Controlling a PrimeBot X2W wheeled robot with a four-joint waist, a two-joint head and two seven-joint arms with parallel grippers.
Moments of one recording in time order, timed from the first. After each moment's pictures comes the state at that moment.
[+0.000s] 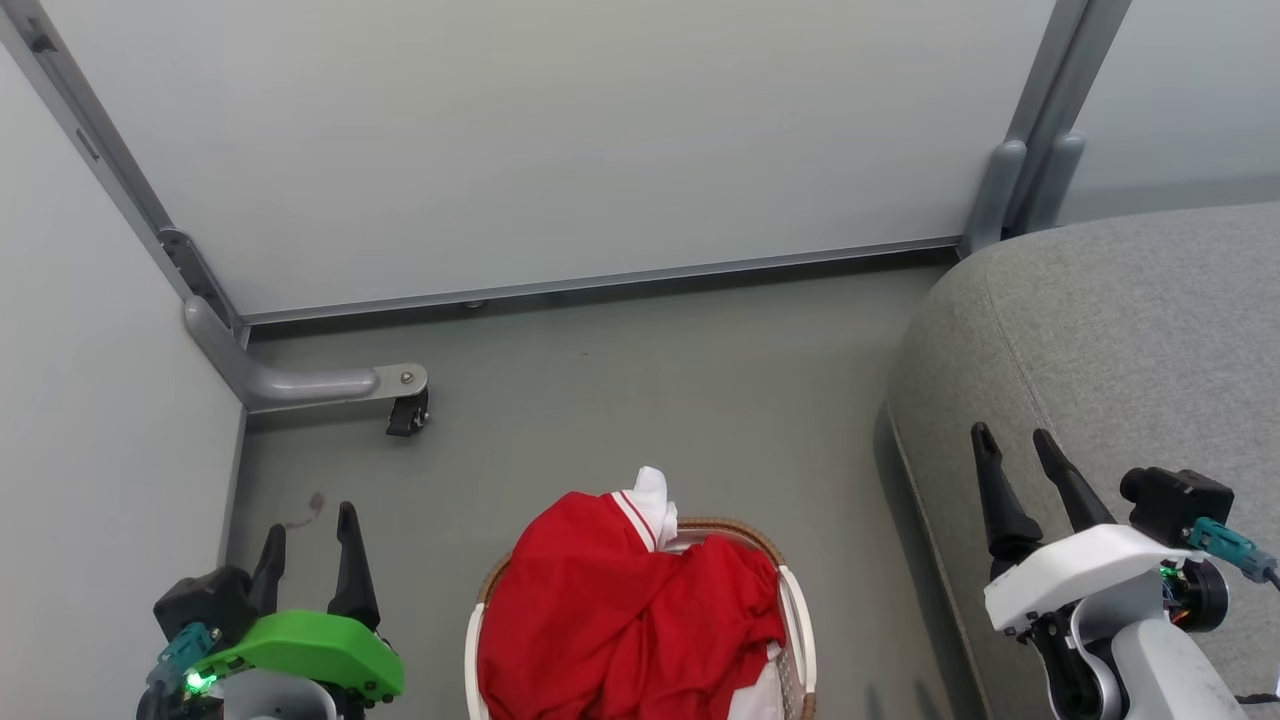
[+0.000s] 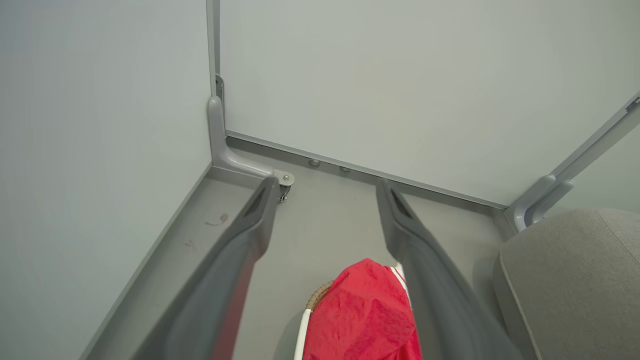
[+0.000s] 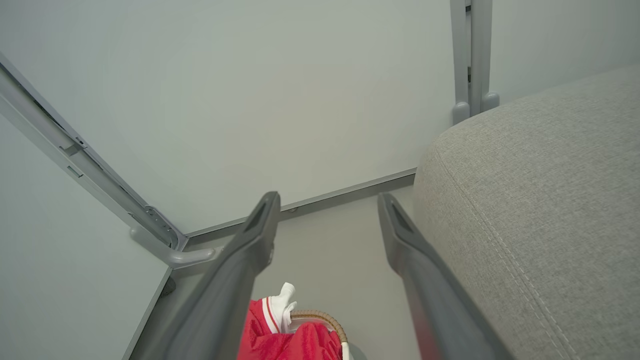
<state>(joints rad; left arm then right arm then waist) -0.09 0.07 -0.05 0.39 -0.44 -0.02 -0.16 -0.16 -0.11 0.04 0.32 0.50 0.13 -0.16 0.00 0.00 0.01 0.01</state>
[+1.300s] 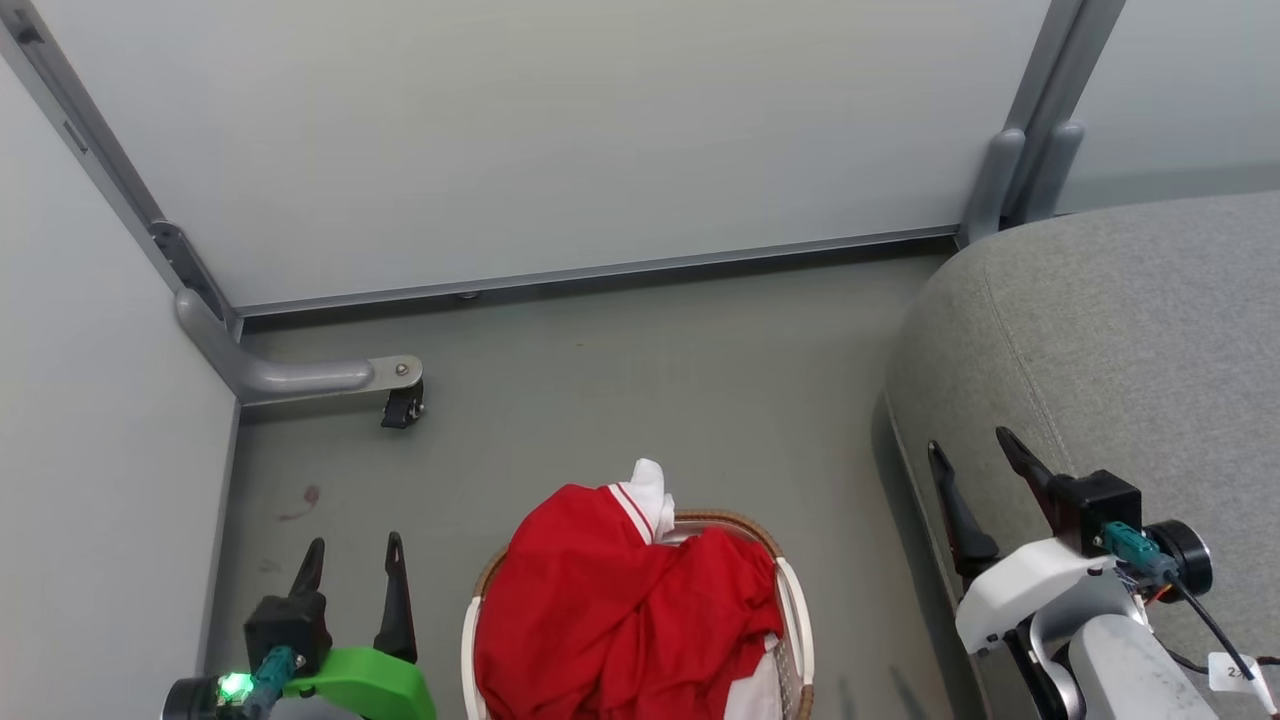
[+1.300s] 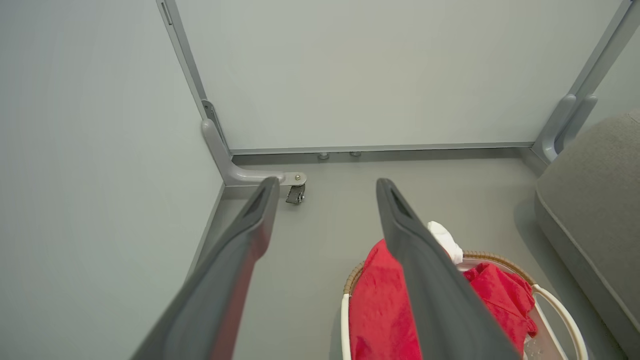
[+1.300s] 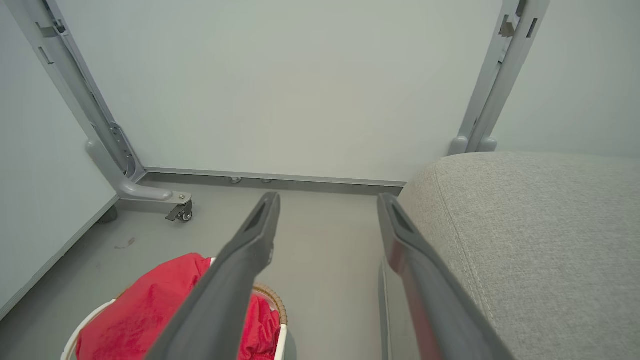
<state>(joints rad) -0.07 0.05 -0.07 0.45 -0.15 -0.03 -0.24 -0.20 -0.12 0.09 0.42 0.15 0.13 -0.24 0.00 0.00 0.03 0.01</state>
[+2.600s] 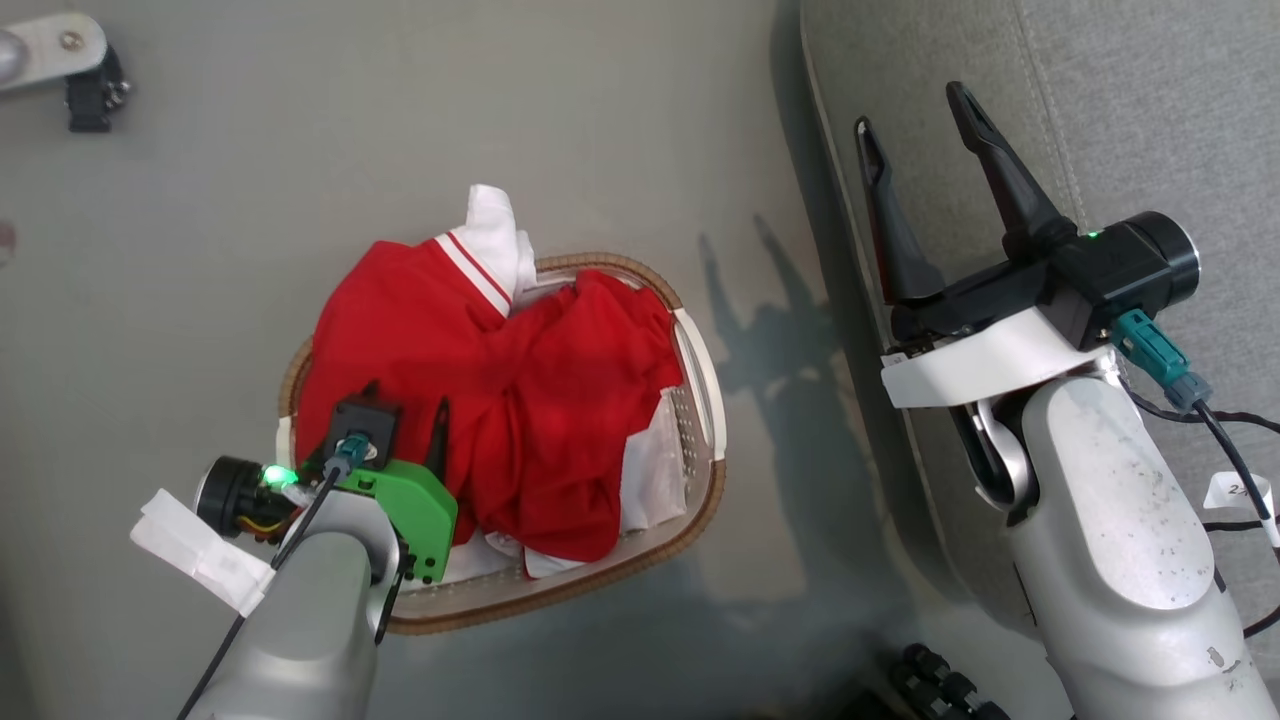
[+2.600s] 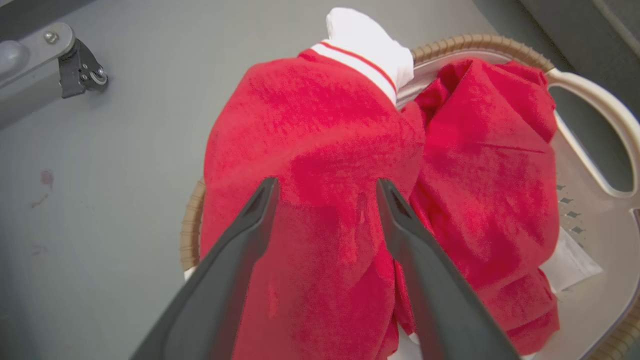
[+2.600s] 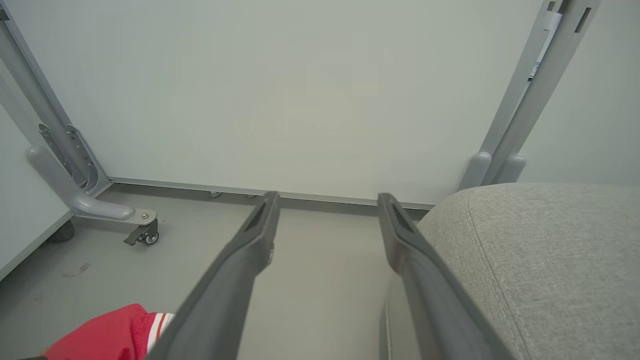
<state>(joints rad) -0.61 0.08 -0.27 1.04 -0.03 -0.10 -0.26 -0.53 -0.06 0.17 0.13 0.11 0.13 -0.26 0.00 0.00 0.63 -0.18</state>
